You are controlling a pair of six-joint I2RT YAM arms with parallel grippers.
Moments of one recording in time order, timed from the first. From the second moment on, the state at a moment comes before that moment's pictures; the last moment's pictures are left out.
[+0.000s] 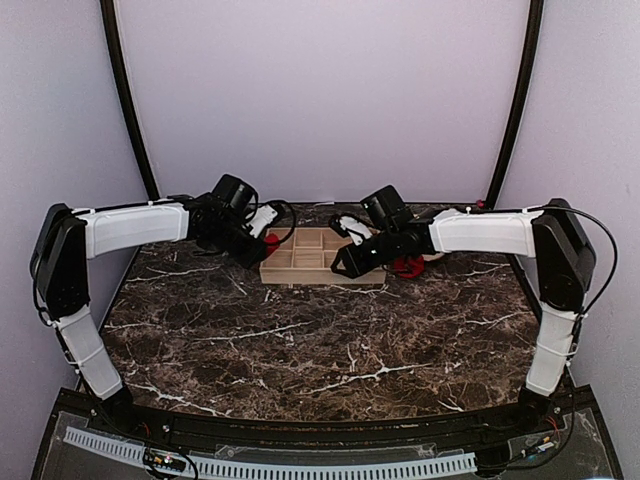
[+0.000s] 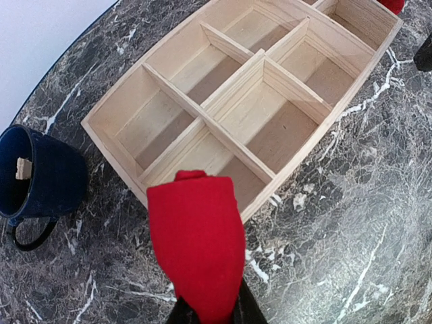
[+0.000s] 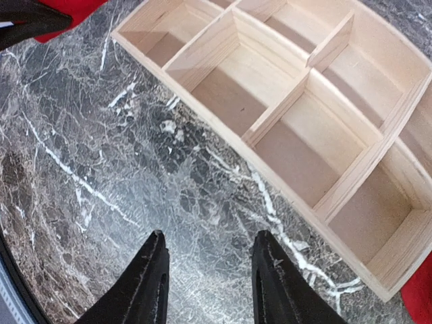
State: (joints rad) left arm -0.57 1.76 1.34 -0.51 0.00 0.24; right arm 0.73 1.89 1.37 -0.31 -0.23 0.11
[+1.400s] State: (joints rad) left arm -0.55 2.03 1.44 -0.28 0.00 0.32; right arm 0.70 2.09 1.50 -0.20 -0.15 0.10
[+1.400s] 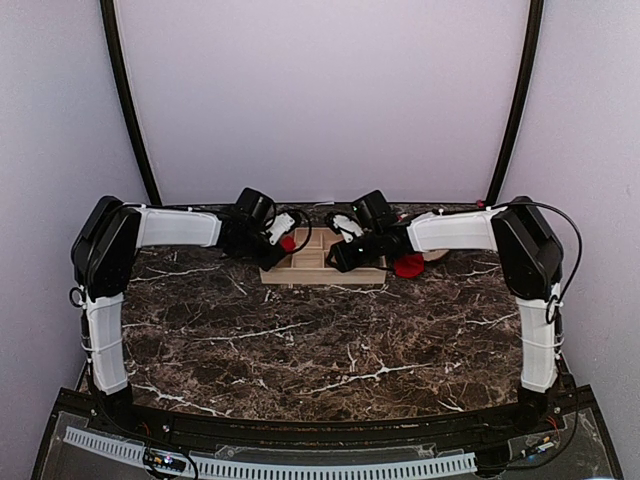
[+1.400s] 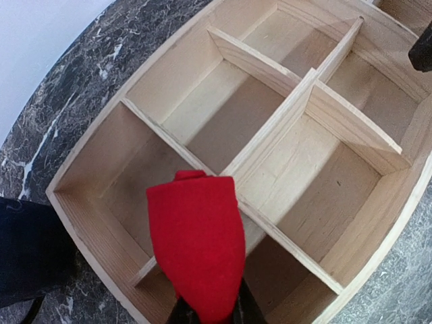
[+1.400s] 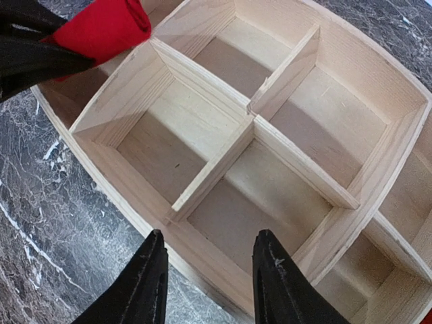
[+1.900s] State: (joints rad) left arm -0.55 2.08 1.51 -0.41 0.00 0.32; right arm 0.69 2.16 1.58 -0.26 -0.16 0.09
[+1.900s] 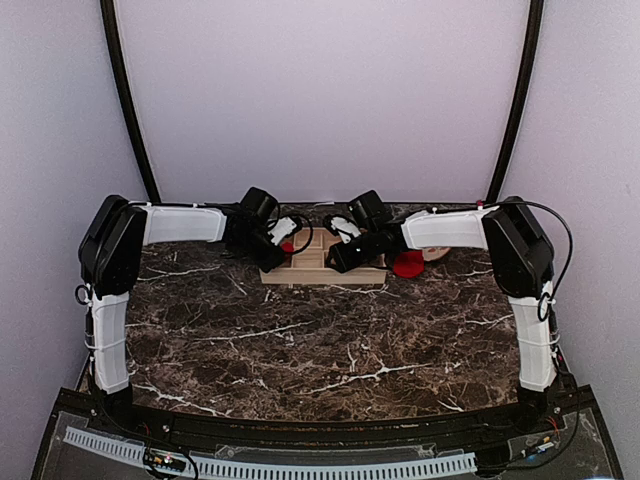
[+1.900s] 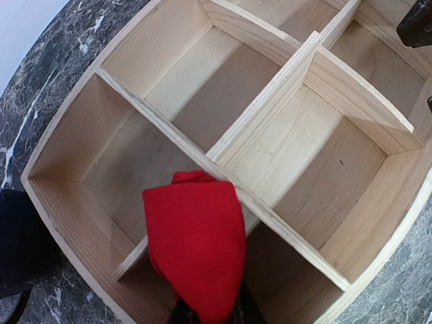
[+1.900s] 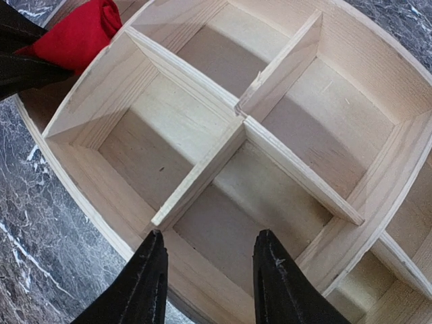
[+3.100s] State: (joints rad) left arm -0.54 2.29 1.93 -0.90 0.07 0.26; right arm 0.68 2.18 1.63 -0.31 -0.16 0.08
